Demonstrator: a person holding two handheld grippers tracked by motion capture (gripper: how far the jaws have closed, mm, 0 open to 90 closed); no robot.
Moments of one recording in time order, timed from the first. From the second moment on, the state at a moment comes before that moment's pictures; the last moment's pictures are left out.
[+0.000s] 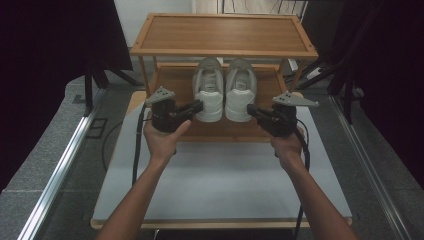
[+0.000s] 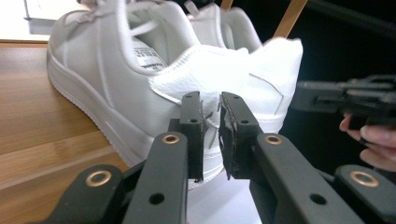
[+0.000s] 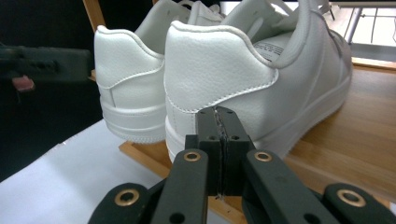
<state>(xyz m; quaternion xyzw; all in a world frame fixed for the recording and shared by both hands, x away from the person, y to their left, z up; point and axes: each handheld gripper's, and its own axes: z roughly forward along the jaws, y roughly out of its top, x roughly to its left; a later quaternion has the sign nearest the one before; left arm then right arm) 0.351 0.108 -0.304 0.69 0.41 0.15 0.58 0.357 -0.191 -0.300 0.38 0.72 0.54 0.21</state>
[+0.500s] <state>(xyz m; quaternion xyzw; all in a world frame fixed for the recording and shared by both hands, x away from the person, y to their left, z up) 0.355 0.096 -0.308 0.68 0.41 0.20 0.58 0.359 -0.191 -0.300 0.38 0.71 0.55 0.21</state>
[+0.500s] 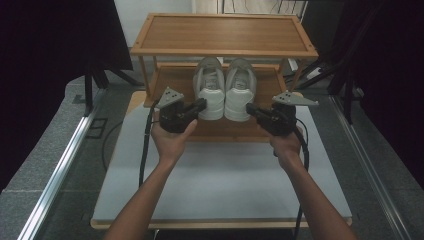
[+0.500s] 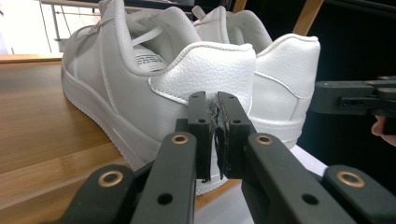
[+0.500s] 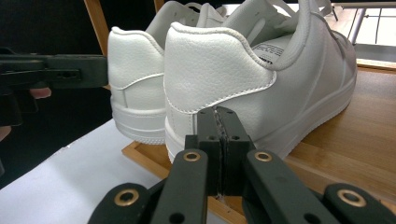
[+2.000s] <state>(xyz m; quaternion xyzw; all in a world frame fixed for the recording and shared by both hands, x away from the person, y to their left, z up) 0.316 0.123 -0.315 0.66 0.39 0.15 0.62 0.326 -0.225 -0.311 0.37 0.69 0.58 0.21</state>
